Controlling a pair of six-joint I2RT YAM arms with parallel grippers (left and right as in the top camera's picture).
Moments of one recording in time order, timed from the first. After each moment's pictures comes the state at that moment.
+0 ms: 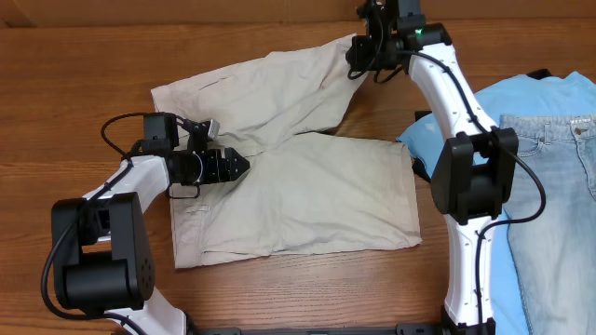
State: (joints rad) left arm 0.09 1.84 0.95 -0.35 0.65 -0.03; right arm 0.17 2.40 2.22 -0.81 -0.38 0.08
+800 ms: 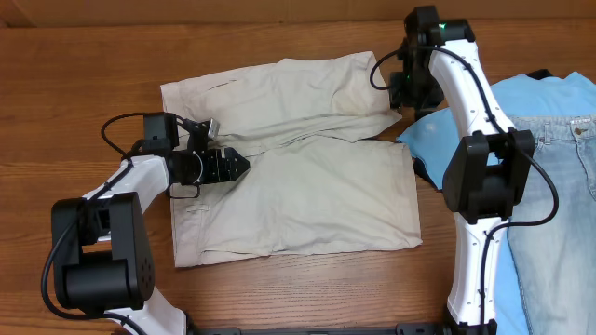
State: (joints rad) left arm 0.09 1.84 0.95 -0.35 0.65 -0.03; right arm 0.10 2.39 2.22 -1.31 0.00 0.10
